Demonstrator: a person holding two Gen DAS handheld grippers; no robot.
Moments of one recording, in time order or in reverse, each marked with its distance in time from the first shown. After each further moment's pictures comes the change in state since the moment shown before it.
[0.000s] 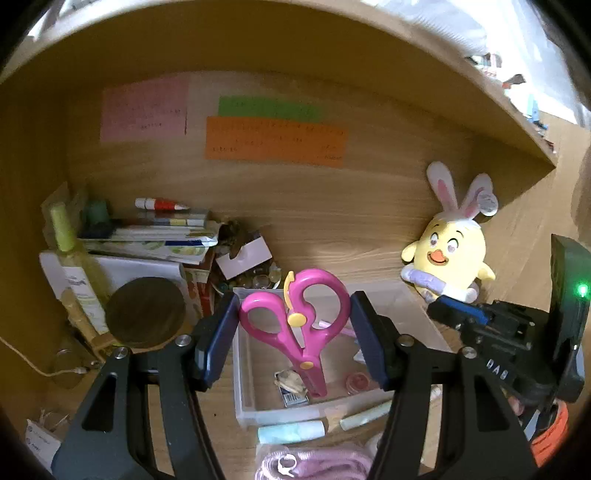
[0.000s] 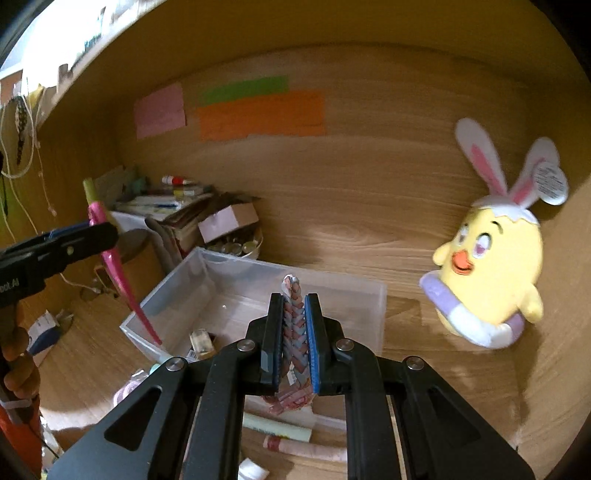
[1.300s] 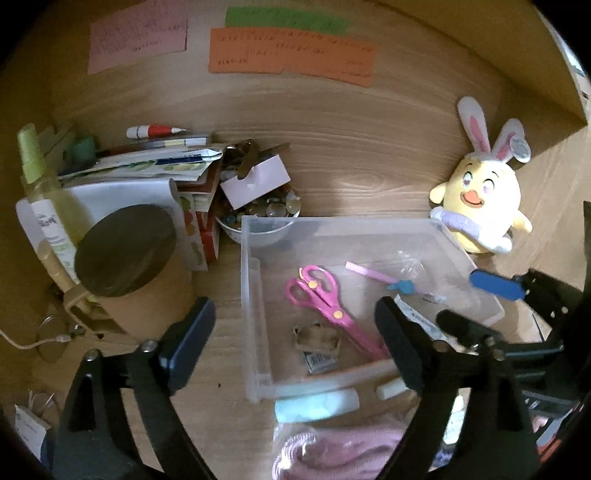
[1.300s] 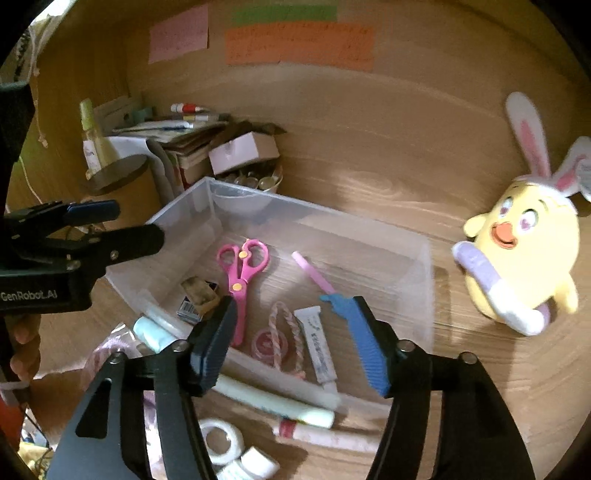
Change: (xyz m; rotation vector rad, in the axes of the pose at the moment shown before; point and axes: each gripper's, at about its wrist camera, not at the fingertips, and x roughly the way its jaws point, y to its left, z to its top) left arm 0.043 0.015 -0.043 0.008 0.187 0.041; right arm 0.026 0.020 -0.027 -0.097 0.143 -0.020
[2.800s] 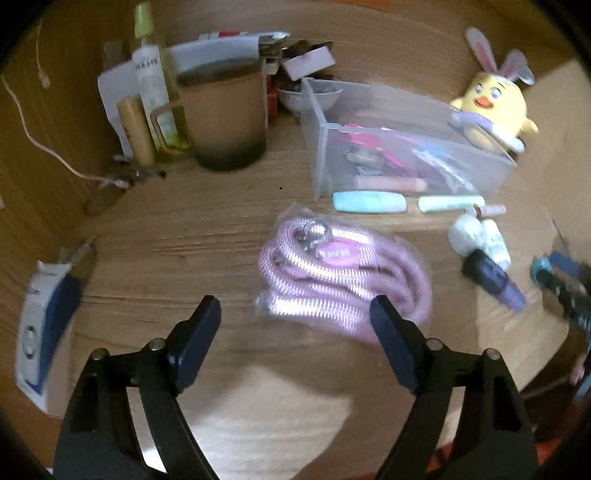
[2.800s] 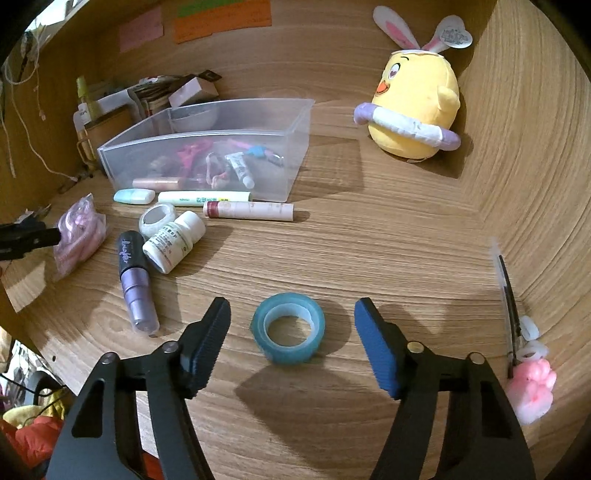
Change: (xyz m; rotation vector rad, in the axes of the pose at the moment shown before) left arm -0.060 0.019 -0.136 -0.005 0.206 0.134; right arm -0.068 -0.048 -0.165 0.179 0.071 -0.067
